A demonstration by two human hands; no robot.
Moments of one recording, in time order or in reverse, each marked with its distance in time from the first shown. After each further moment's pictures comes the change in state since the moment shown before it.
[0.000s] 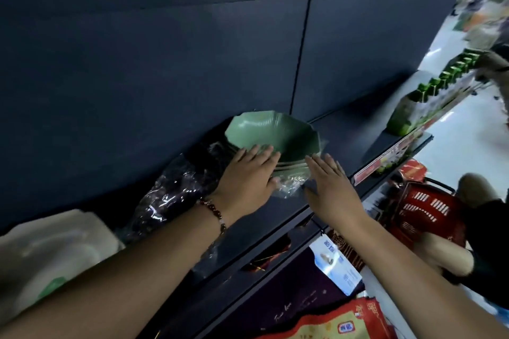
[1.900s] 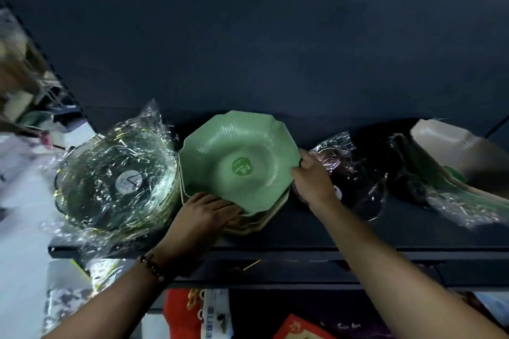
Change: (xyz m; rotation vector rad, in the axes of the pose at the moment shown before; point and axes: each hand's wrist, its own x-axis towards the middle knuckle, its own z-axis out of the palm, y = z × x) left_hand -0.392 -0.125 -0.023 0.078 0.076 -0.450; right_hand -0.019 -0.317 0.123 0.928 -0.373 -0.106
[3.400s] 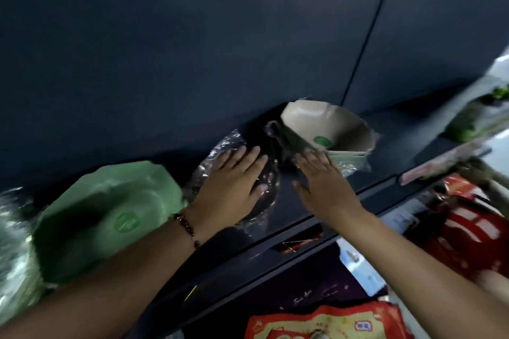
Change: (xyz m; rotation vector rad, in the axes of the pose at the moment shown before) left_hand 0.198 0.165 0.013 -0.030 -0.033 0.277; right_hand -0.070 0.052 -0.209 -1.028 0.140 -0.031
